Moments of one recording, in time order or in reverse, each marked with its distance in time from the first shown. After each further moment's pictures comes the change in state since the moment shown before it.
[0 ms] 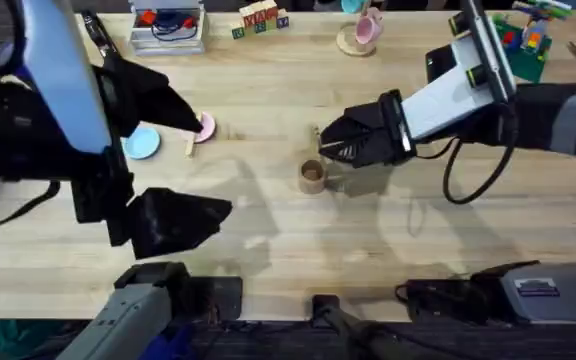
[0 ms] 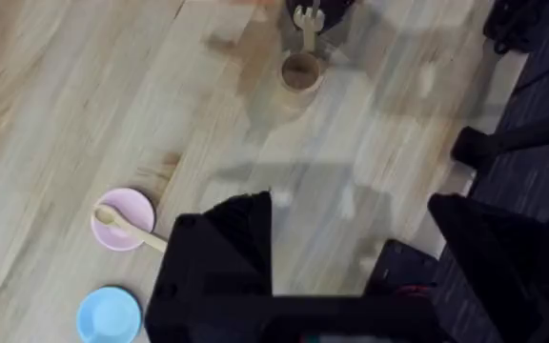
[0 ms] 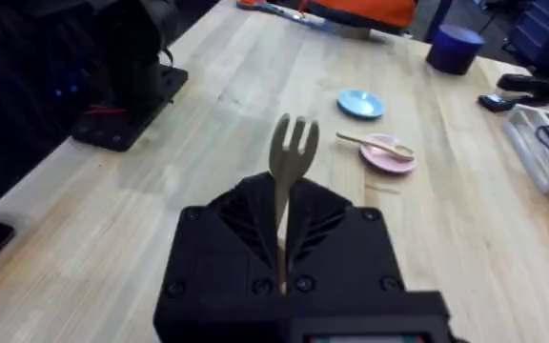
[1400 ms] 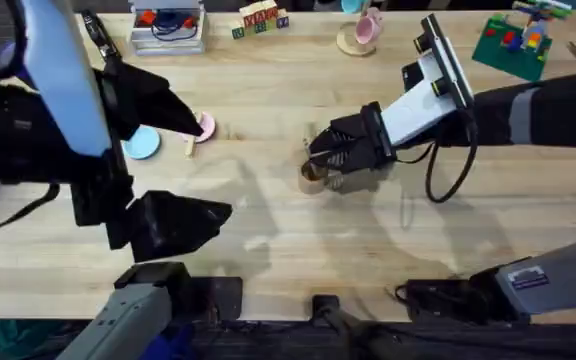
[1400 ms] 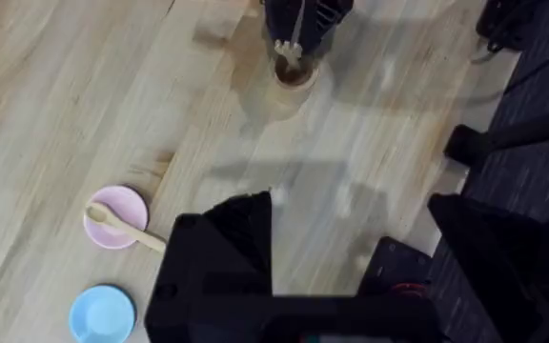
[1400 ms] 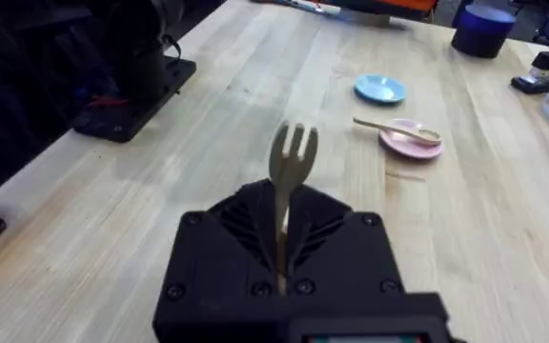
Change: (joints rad) left arm 0.000 0.000 0.000 -0.015 0.000 0.000; right arm 0.042 0.151 0.000 0.118 0.026 0.031
